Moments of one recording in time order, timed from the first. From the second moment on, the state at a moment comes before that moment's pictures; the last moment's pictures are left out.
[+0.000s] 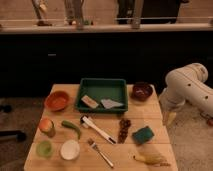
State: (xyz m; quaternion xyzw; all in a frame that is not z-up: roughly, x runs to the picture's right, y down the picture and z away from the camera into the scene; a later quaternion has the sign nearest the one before) arm 0.286 0.111 0.683 -0.28 0.02 0.02 0.96
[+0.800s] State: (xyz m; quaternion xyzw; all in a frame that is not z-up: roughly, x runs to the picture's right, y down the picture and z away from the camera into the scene) arm 0.246 0.124 0.688 -0.29 -0.07 -0.11 0.95
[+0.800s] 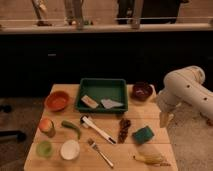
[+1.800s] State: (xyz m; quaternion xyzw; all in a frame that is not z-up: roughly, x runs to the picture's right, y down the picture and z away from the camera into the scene) arm 0.151 0.185 0.714 -0.31 -0.17 -0.28 0.89
